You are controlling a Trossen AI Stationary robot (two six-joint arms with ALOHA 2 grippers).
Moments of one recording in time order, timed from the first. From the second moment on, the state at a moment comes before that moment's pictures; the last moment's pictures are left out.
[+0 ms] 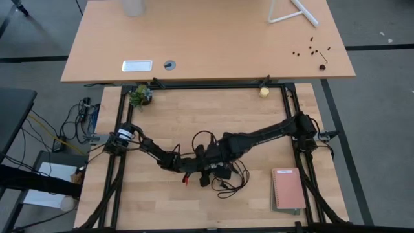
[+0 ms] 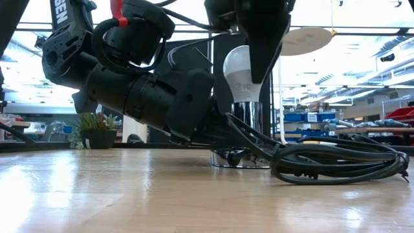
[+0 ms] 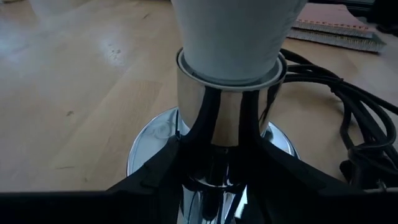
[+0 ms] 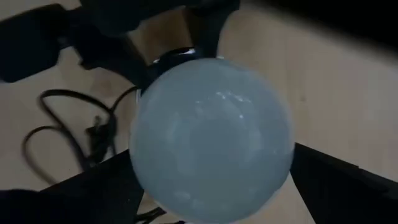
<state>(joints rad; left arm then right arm) -0.30 2.10 0.83 0.89 -0.40 -0.26 0.24 2.01 1.78 -1.23 0.10 0.47</state>
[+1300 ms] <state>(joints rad) -0.31 2.11 0.83 0.91 -0.46 -0.21 0.61 1.58 0.38 0.79 0.82 0.43</state>
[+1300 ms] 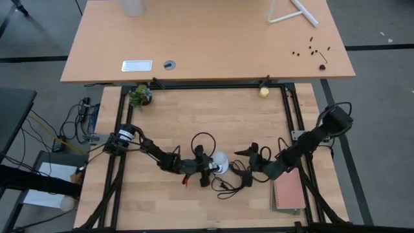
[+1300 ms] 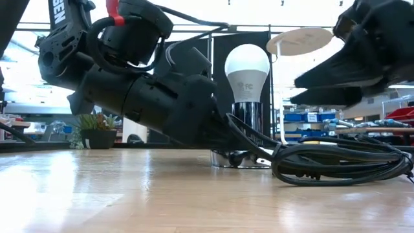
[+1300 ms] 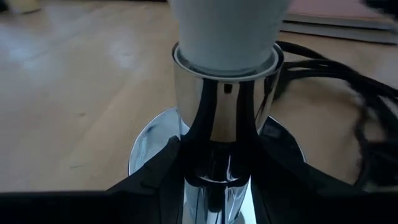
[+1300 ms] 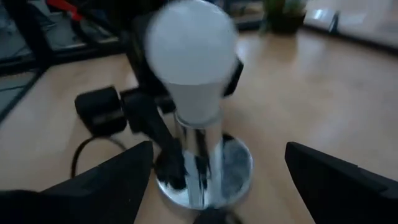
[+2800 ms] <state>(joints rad) -0.30 2.10 0.91 0.76 -0.57 -0.27 0.42 1.95 0.58 1.26 0.79 0.07</state>
